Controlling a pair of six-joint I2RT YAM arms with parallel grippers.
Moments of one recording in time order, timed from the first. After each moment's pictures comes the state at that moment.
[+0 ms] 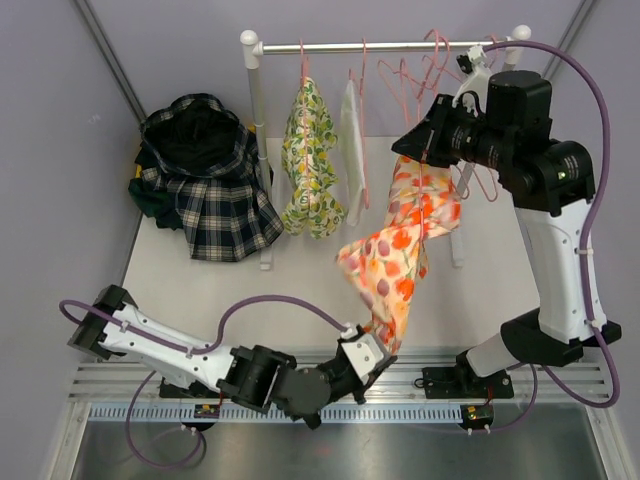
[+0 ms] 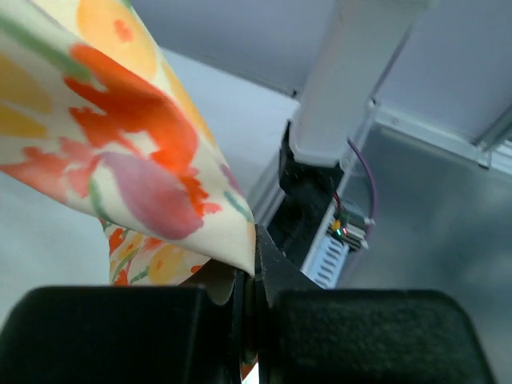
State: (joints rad) left arm -1.85 1.24 1.01 0.09 -0.72 -0.19; right arm 0.40 1.49 2.27 -1.14 -0.30 0.52
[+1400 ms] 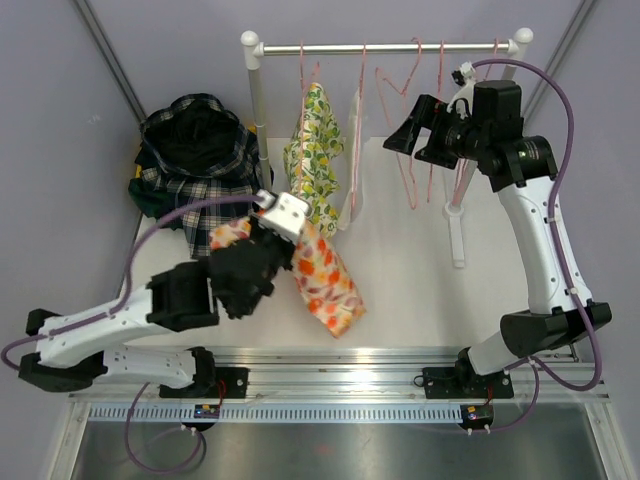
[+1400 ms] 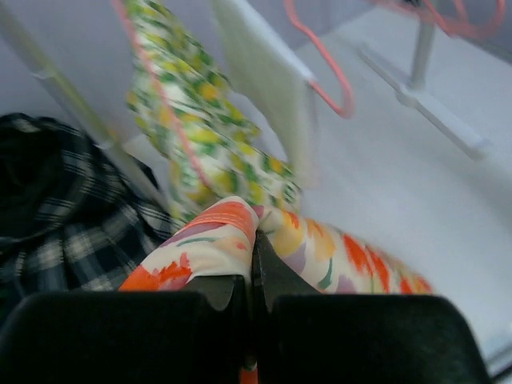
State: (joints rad) left arm -1.40 1.05 1.27 -0.49 -0.94 0.00; right arm 0.23 1.53 1.94 -0.88 -0.40 0.50
